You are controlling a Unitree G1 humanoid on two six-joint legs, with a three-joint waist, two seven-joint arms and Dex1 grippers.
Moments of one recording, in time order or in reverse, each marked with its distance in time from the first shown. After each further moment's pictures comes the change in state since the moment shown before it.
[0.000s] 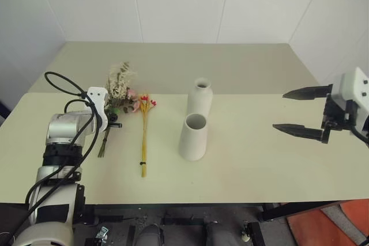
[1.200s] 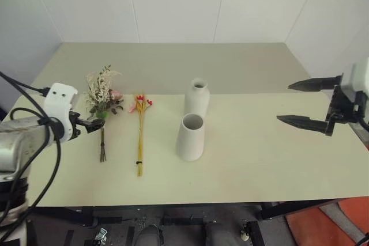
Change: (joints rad) left arm 0.329 0.231 0.153 -0.586 -0.204 0.328 -0.055; right arm -0.065 0.010 0.027 0.045 0.006 -0.025 0.008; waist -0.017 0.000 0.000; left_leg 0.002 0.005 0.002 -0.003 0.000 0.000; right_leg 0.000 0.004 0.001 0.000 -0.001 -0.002
